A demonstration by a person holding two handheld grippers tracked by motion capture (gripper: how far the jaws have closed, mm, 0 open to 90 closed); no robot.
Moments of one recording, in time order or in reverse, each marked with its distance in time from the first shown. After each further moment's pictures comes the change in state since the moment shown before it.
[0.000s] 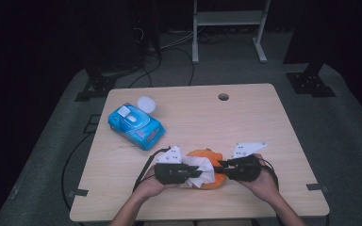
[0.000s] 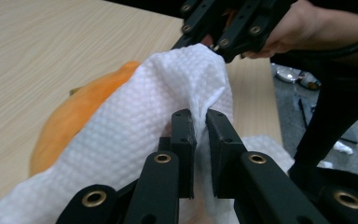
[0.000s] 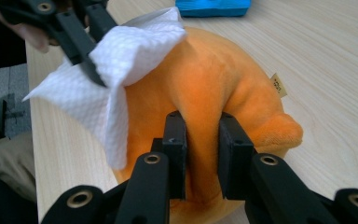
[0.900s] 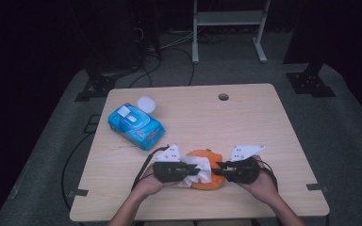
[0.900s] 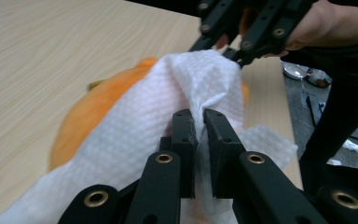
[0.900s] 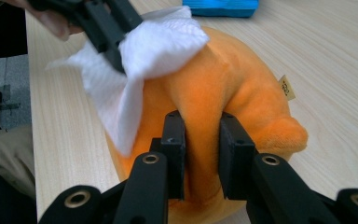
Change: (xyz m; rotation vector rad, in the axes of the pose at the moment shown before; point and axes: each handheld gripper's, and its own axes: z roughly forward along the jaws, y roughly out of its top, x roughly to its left) left arm 0.009 -0.003 -0.004 -0.001 0.013 -0.013; right arm 0.006 0.000 0.003 0.000 -0.001 -0.038
